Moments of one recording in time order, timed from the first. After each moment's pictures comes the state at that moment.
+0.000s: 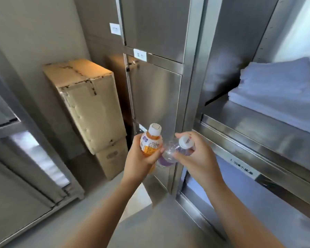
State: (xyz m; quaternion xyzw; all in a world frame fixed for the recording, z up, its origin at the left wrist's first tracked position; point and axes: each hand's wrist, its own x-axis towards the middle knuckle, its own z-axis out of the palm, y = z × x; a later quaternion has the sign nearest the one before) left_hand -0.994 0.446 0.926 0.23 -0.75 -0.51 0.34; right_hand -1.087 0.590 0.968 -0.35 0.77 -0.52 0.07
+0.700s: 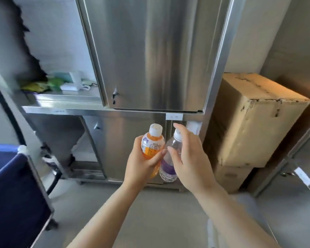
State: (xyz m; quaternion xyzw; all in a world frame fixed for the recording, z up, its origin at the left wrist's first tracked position) left_hand -0.497 0.243 0.949 0.47 -0.61 -0.35 0.54; right_hand -0.641 0.282 0.996 -0.72 0.55 -0.42 -0.01
